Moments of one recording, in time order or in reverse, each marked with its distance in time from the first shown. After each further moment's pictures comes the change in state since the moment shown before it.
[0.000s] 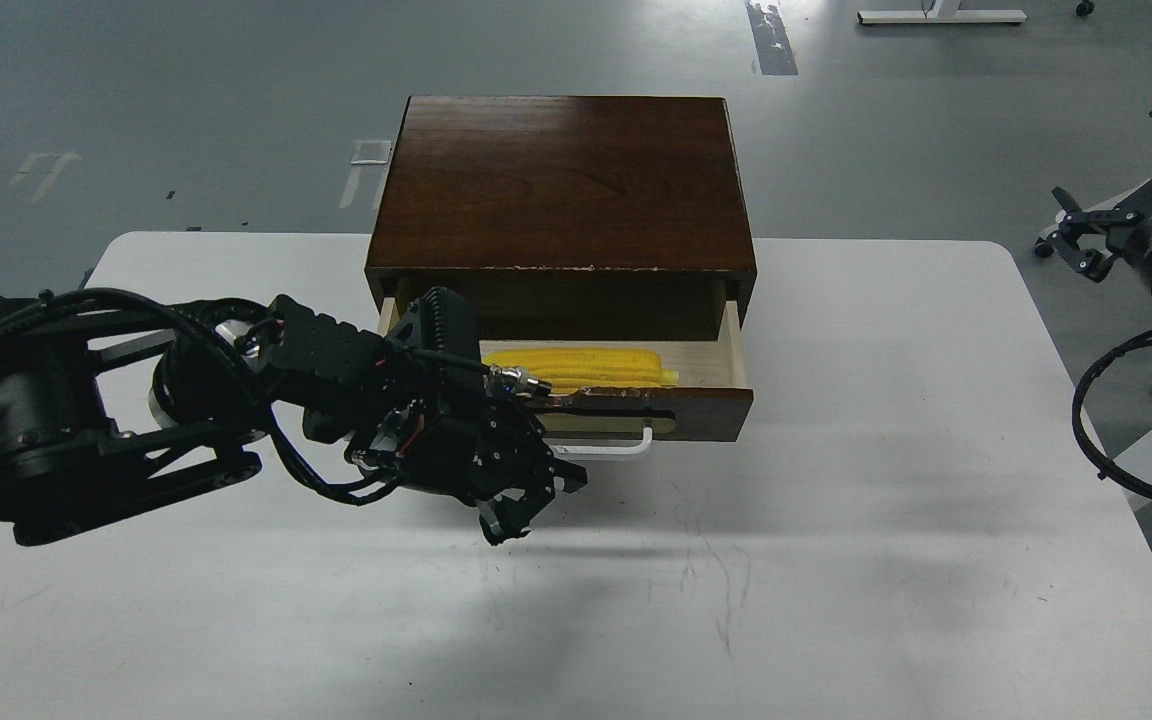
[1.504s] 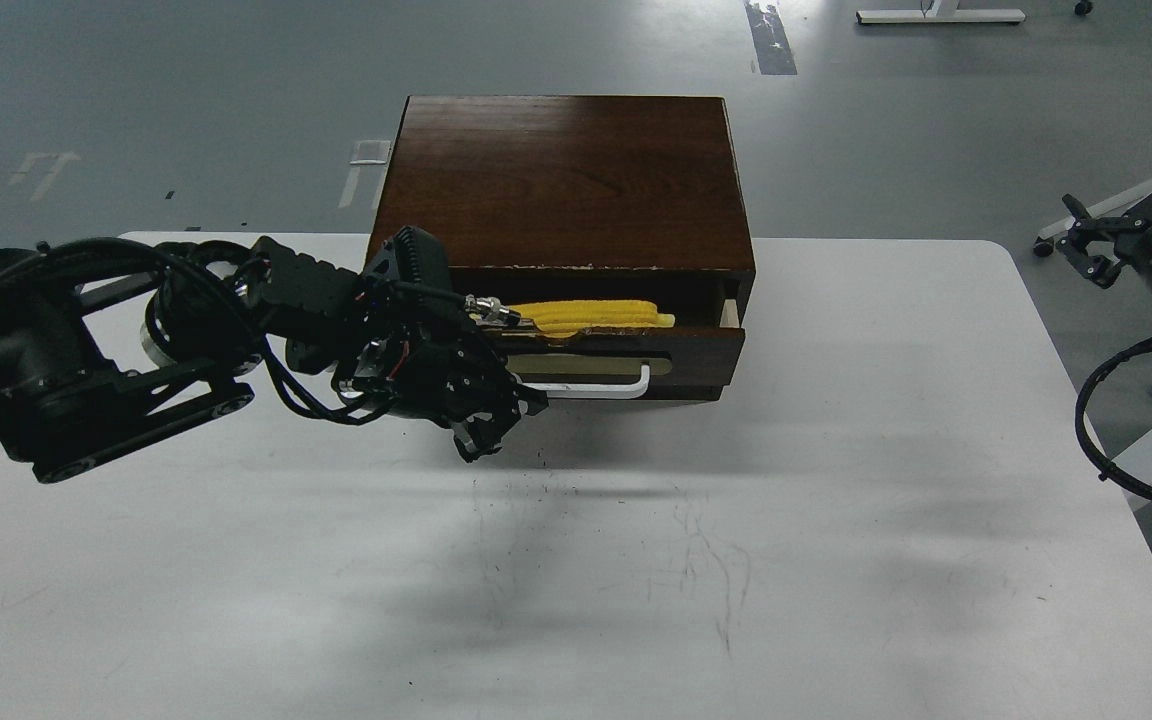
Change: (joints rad) left arm -0.058 -0.030 -0.003 0.254 0.017 0.000 0.010; right arm -0.001 0.003 0.007 -0.027 0.000 0.000 0.000
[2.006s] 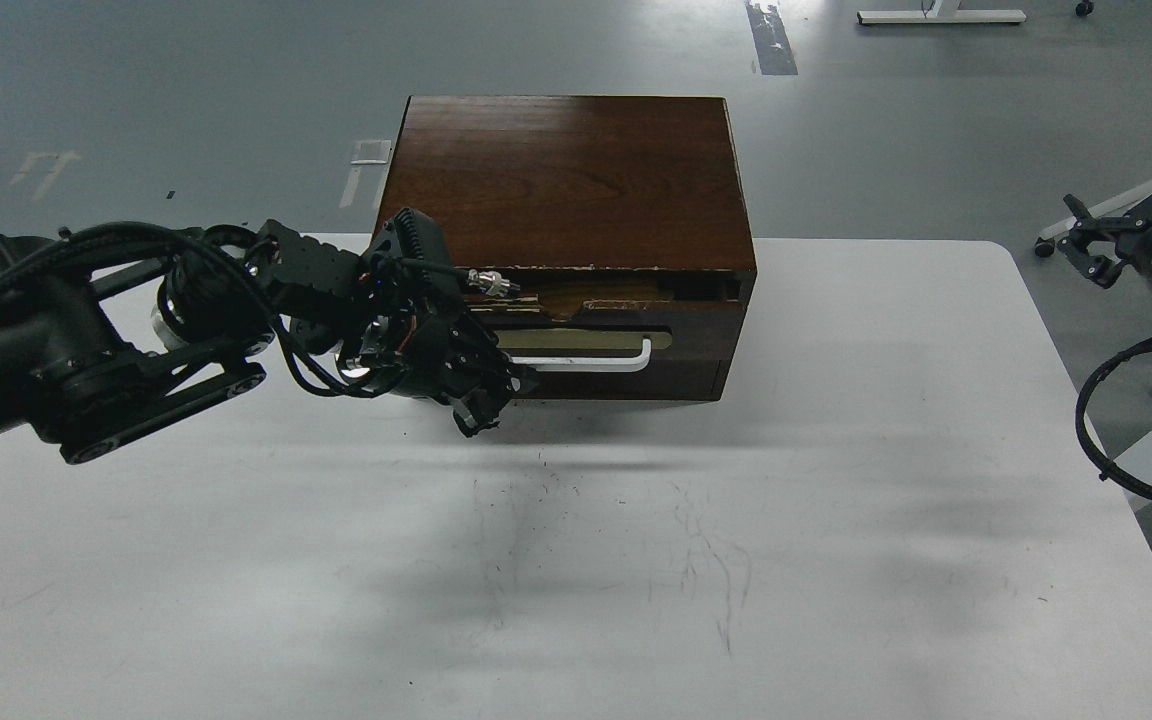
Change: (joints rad) left arm -0.013 -0.064 0.002 0.121 0.000 -0.001 -0.003; right arm -0.002 0.000 0.001 0.000 0.000 -0.001 0.000
